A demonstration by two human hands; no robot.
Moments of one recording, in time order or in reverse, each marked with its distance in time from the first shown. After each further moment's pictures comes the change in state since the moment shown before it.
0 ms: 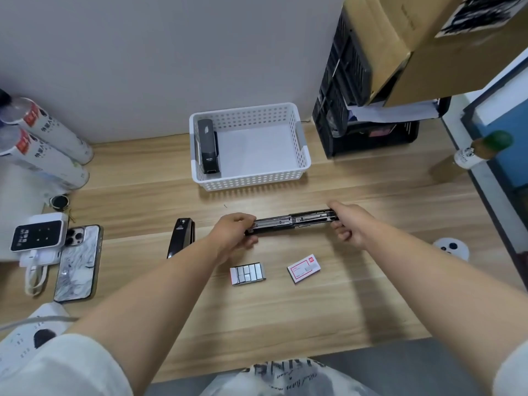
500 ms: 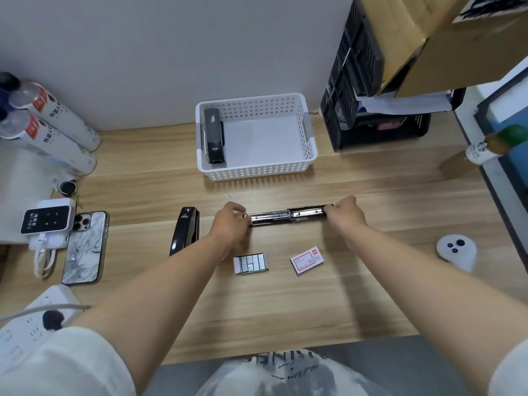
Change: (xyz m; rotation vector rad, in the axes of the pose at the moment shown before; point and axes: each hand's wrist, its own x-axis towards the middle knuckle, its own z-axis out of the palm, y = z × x) left_hand 0.003 -0.016 -0.008 0.340 0.235 0.177; right_hand -0.002 0.017 0.023 -0.455 0.319 -0.214
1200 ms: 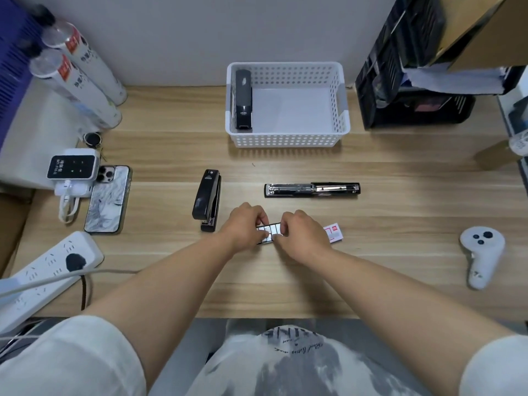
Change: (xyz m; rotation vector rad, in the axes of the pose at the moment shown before) left_hand -0.026 -0.072 -0.009 0.562 -0.152 0.320; right_hand -0.100 0.018 0.105 -0.589 -0.227 -0.635
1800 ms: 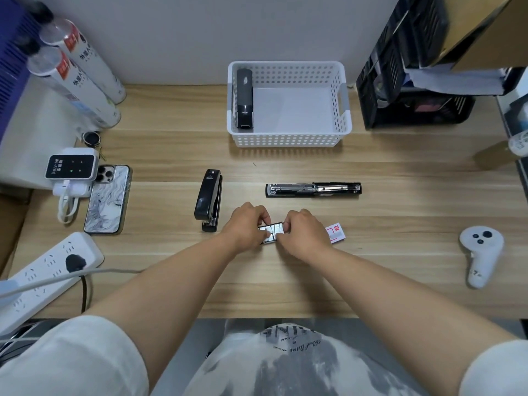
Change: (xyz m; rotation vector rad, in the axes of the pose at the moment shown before) left_hand 0.004 -0.006 0.003 0.011 0.000 0.024; right_hand 0.003 -0.007 -0.002 0.060 -0.026 0.118
